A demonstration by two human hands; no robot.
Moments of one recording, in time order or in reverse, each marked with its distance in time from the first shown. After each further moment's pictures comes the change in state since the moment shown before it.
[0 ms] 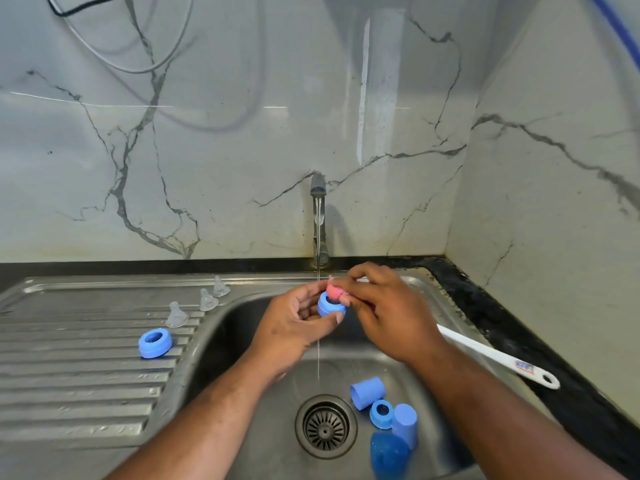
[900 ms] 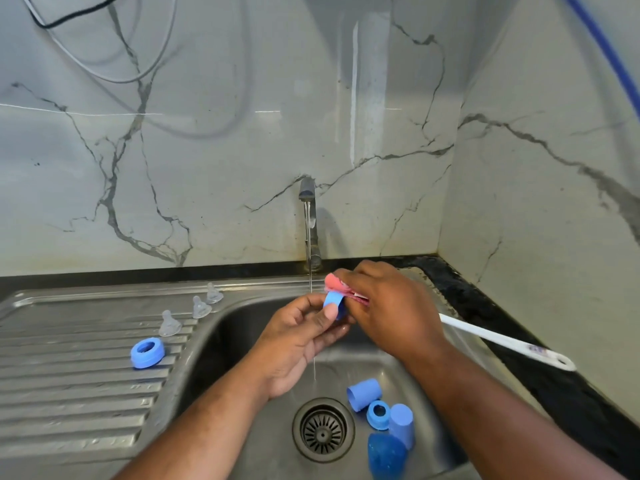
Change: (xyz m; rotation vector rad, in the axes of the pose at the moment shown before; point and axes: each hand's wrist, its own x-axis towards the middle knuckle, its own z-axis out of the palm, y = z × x) left_hand -0.009 0.013 0.018 -0.569 -0.115 -0.216; right_hand 0.000 -0.014 -0.021 -0.239 0.100 0.018
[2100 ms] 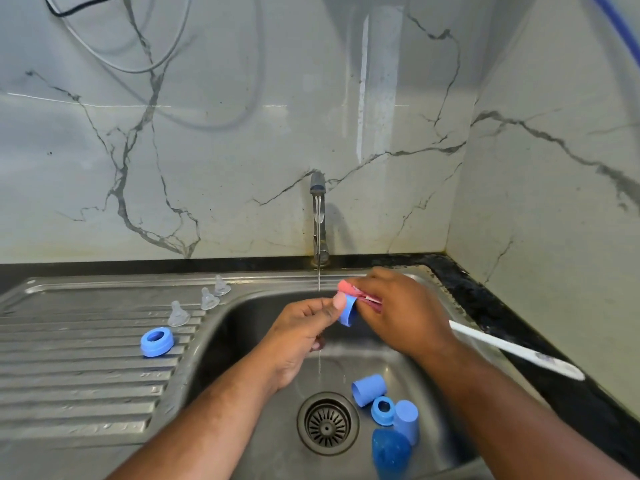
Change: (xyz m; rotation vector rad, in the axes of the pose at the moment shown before) left_hand 0.001 -0.001 -0.009 0.468 0.093 -0.046; right_hand -0.004 0.011 0.012 0.122 -0.144 0.102
